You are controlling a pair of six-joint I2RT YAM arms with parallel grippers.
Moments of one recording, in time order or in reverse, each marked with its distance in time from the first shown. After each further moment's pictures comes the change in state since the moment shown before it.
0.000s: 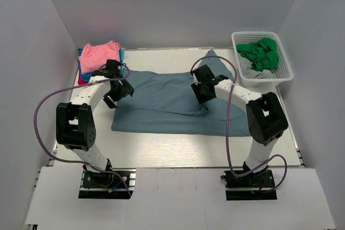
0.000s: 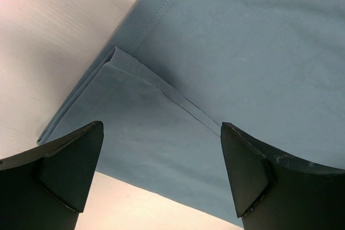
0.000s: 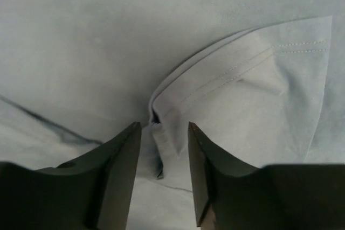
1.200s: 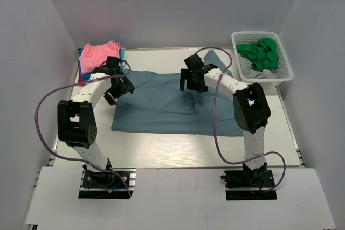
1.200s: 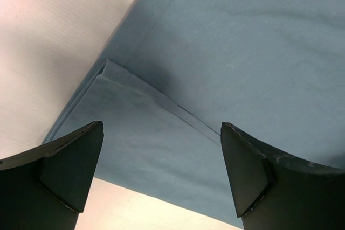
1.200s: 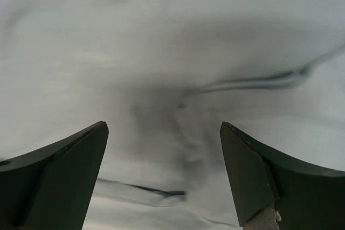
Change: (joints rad) left arm 0.000 0.038 0.053 -0.006 0.000 0.038; right arm 0.010 0.246 0.339 -0.082 0.008 0.493
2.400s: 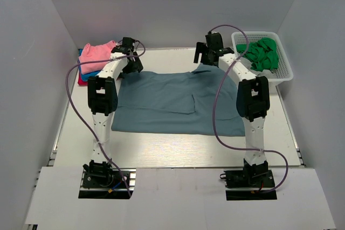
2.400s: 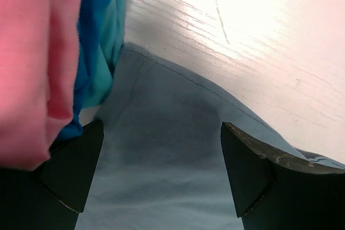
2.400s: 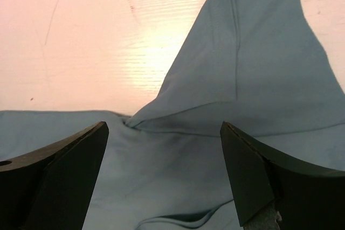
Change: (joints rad) left arm -0.022 0.707 0.849 -0.011 -0.109 0.246; right arm -0.230 0.179 0.340 0.152 -0.071 -0.157
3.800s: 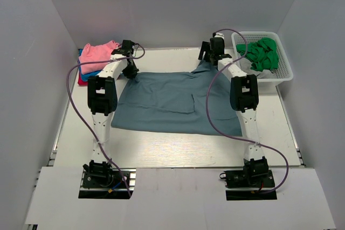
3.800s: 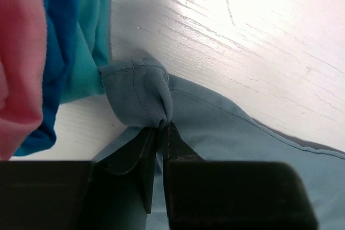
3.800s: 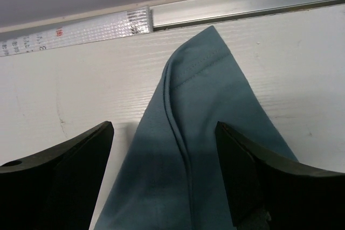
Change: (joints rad) left arm -0.002 0.007 -0.058 0.016 0.078 -0.037; right arm -0.096 0.394 0.277 0.292 0.012 -0.039
